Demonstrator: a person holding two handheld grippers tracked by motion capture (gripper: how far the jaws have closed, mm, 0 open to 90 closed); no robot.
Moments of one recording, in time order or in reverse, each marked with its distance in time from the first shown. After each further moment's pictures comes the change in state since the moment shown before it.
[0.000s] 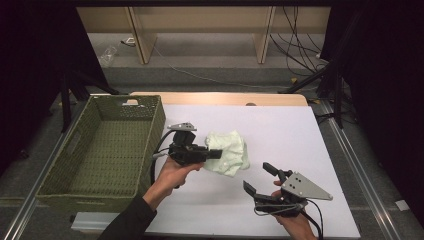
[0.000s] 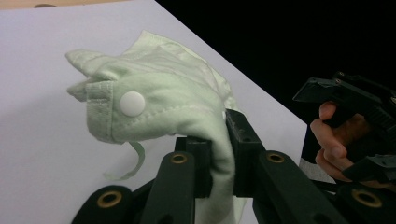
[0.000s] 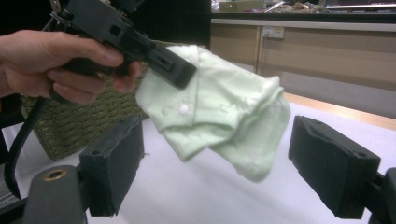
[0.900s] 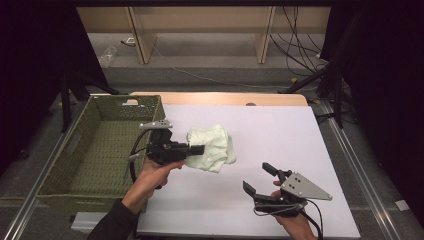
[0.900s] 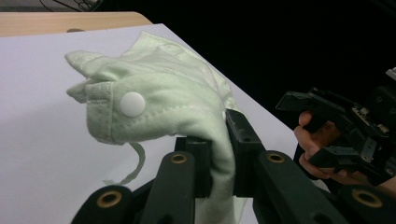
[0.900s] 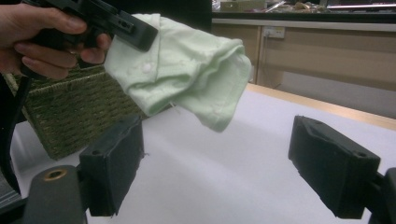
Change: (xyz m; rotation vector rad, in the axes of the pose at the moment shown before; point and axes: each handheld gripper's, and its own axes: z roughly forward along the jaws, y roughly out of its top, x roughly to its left) left arm 0.001 -0.001 -0.052 -0.082 0.008 -0.015; right arm 0.001 0.000 0.000 0.002 0.002 -0.003
